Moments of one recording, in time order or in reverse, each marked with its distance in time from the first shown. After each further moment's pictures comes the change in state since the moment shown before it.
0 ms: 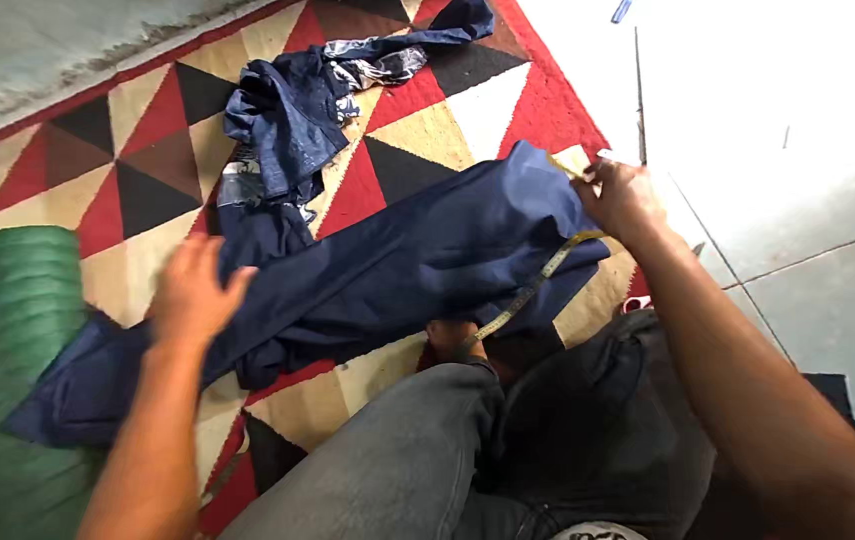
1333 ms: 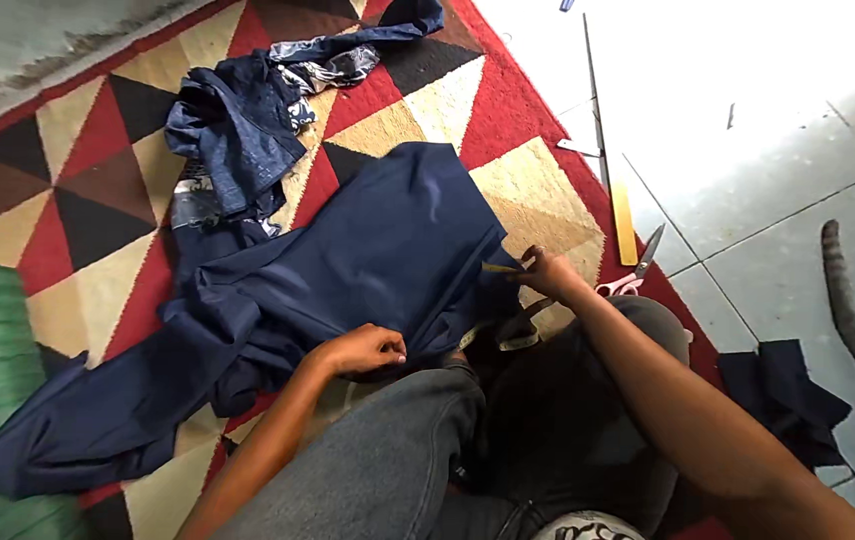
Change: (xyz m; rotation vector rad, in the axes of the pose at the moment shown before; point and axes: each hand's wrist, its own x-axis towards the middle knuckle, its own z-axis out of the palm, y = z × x) left_hand -0.008 0.177 0.109 -0.386 -1.126 0.442; right_hand -0.056 0.042 0.106 0.231 -0.446 0.288
